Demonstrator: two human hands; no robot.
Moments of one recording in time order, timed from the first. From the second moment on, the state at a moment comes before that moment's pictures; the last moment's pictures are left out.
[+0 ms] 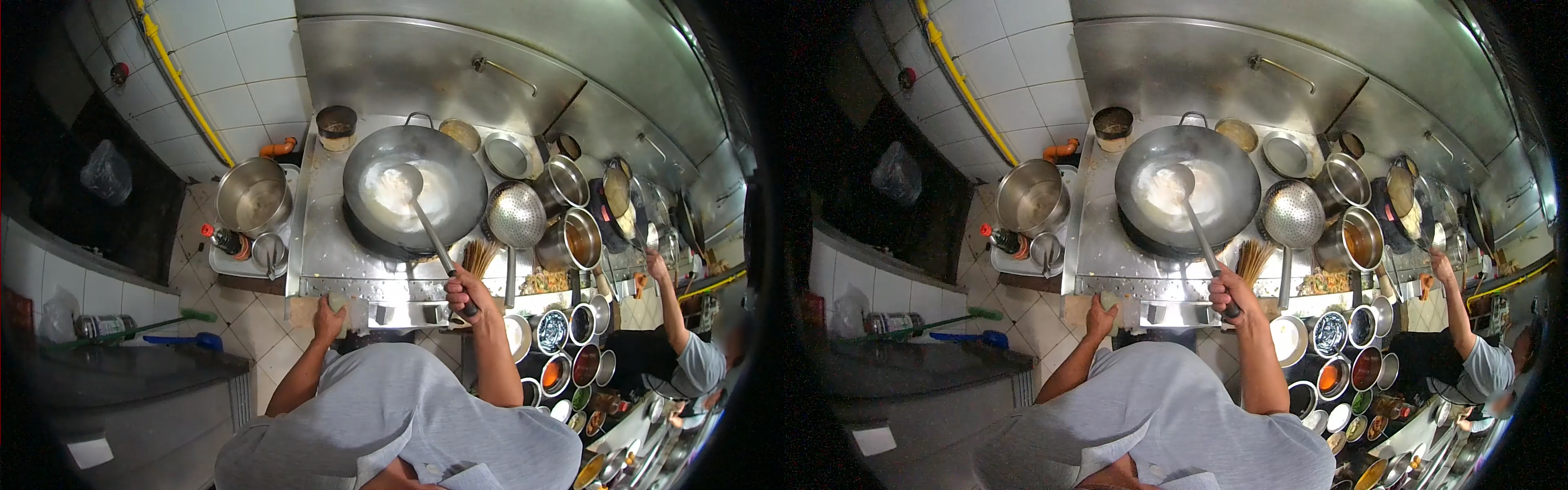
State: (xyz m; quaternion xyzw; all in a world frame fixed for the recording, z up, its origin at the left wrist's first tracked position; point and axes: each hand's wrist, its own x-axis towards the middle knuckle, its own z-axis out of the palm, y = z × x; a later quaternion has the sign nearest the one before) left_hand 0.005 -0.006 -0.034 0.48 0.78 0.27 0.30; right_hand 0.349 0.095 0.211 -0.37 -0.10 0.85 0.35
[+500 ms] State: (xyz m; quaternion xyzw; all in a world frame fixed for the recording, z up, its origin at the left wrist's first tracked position) left_hand 0.006 -0.006 -0.025 0.47 0.78 0.28 0.31; right_hand 0.376 0.066 0.243 -0.65 -0.43 0.55 0.29
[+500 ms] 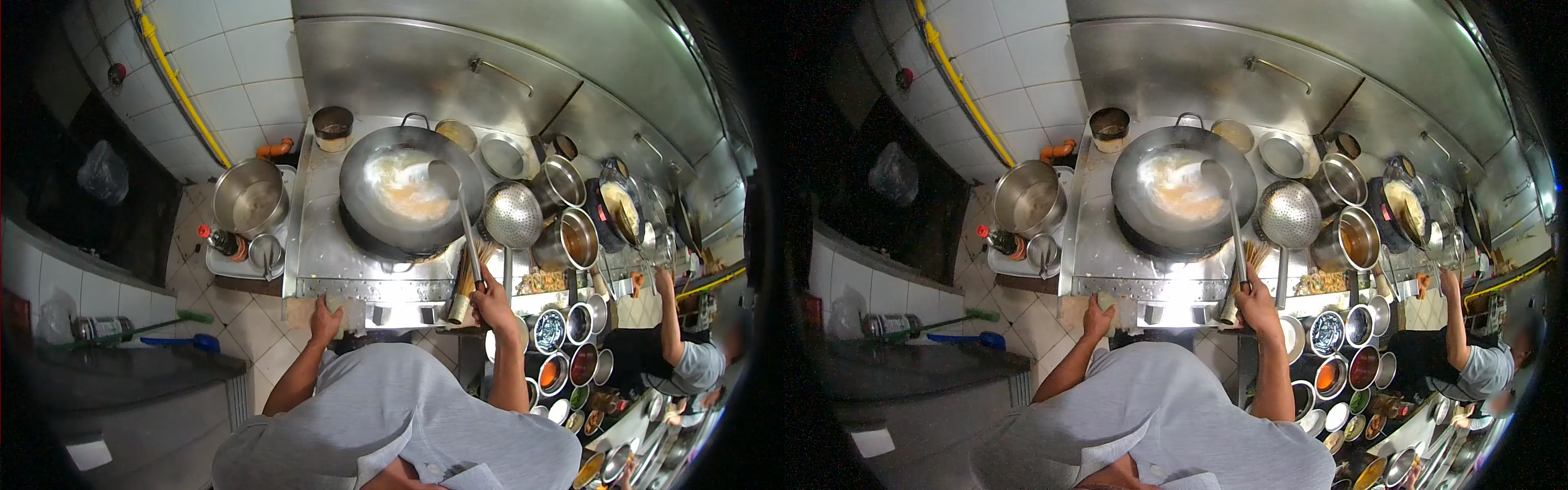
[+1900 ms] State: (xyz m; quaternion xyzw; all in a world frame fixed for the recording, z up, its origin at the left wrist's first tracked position) left_hand 0.005 -0.005 -0.027 0.47 0.78 0.27 0.31; right_hand 0.376 0.065 0.267 -0.60 -0.43 0.62 0.28
